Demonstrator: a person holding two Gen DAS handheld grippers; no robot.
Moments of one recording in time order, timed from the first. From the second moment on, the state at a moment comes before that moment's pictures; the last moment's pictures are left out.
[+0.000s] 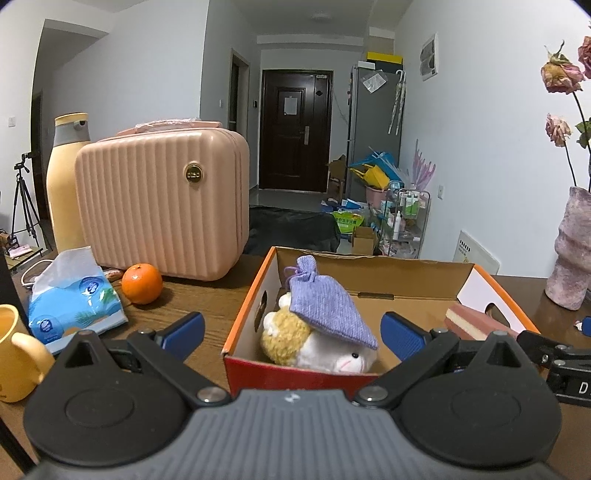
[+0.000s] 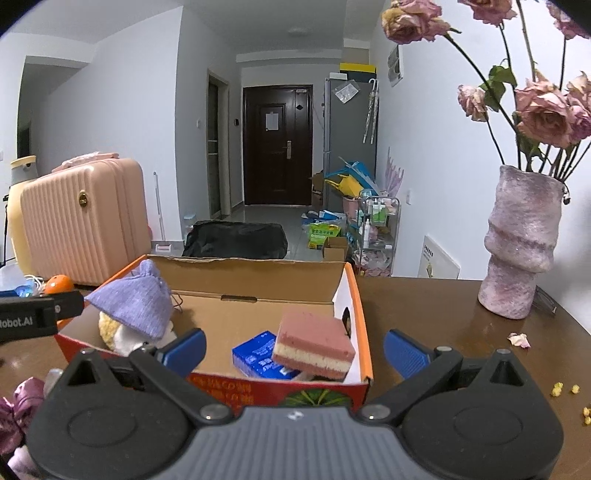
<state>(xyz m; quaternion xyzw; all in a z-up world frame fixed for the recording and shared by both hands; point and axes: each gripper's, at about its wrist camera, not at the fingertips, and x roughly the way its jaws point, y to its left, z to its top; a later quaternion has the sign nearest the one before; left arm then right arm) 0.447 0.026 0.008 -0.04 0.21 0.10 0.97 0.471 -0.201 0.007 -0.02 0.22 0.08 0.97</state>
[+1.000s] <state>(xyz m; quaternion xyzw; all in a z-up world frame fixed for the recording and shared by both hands) 0.348 0.018 0.006 -0.02 0.19 0.07 0.98 0.368 -0.205 0.002 -0.01 0.20 0.09 0.98</state>
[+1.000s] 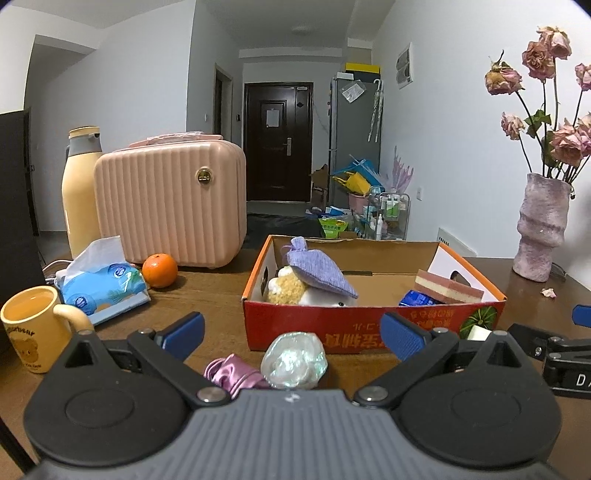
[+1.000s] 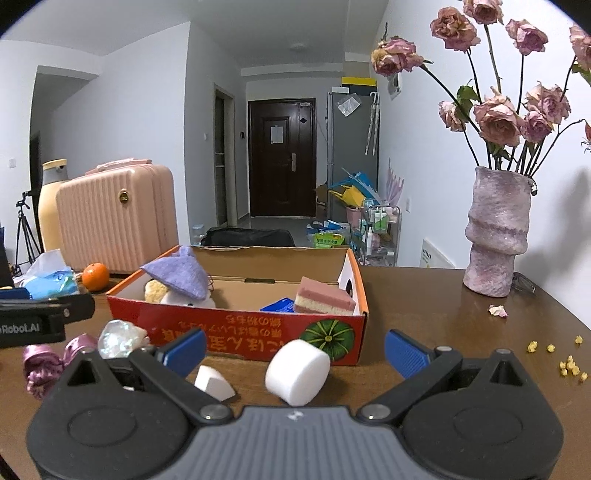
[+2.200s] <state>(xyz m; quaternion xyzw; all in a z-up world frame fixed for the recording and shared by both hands) 0.270 0.030 -0.022 -0.02 0.22 0.02 0.98 0.295 -0.198 -0.044 -0.04 0.23 0.11 0.97</state>
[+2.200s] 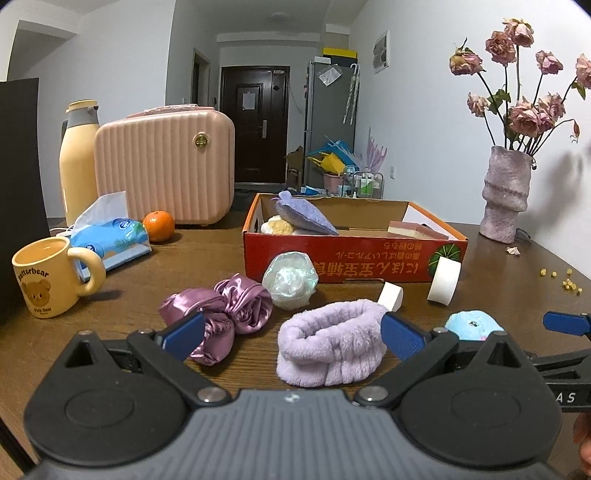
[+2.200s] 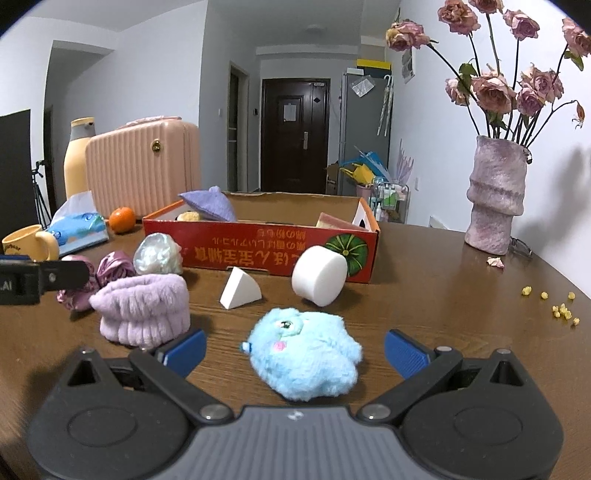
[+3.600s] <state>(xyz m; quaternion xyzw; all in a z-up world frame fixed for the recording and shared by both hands) 0.288 0.028 -0.038 -0.02 0.25 0.05 0.97 0.362 -0.209 -0.071 0.00 0.31 0.14 0.94</state>
